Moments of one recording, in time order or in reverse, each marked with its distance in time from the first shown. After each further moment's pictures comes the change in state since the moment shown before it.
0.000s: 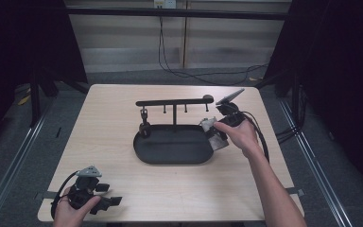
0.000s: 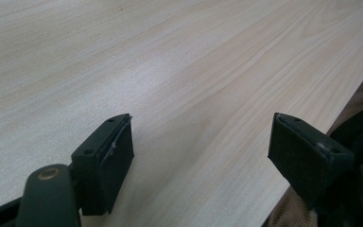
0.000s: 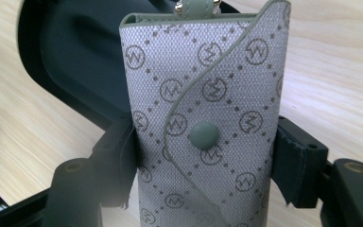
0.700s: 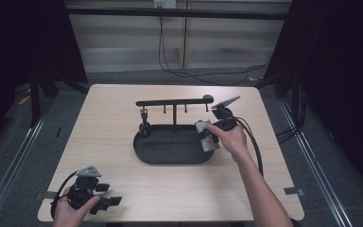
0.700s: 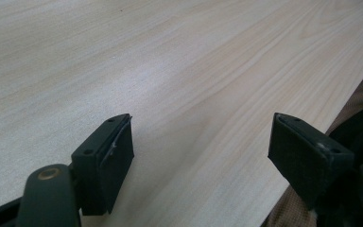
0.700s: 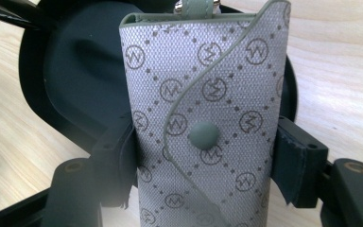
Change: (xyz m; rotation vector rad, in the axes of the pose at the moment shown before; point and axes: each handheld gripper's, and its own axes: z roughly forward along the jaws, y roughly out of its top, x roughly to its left) left arm 0.000 0.000 -0.001 -0.001 -0.003 0.001; right arm -0.002 -0.001 0.032 -0.058 0.040 0.072
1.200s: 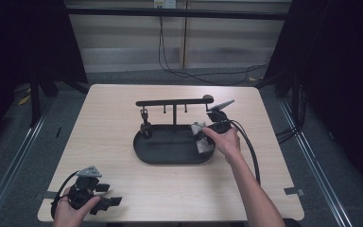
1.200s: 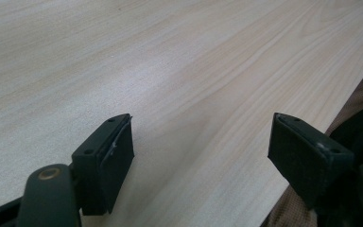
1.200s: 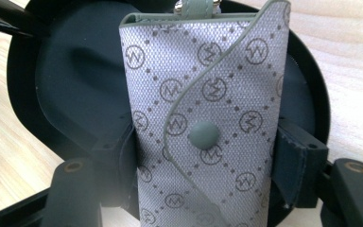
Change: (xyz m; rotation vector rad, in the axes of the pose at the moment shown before) left arm -0.001 0.000 0.001 0.003 -0.002 0.000; right arm -0.001 0.000 0.026 -0.006 0.017 0.008
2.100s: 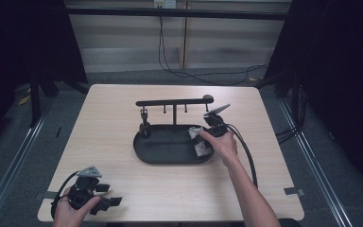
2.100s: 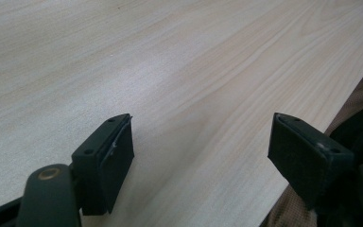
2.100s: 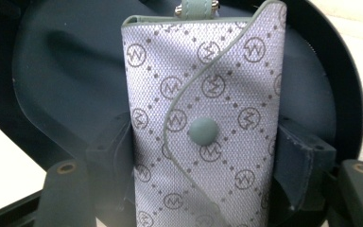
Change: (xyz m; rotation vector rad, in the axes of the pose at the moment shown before) left arm 0.000 0.000 0.000 0.004 -0.001 0.003; right arm -0.004 -0.004 0.022 0.027 -0.003 -0.009
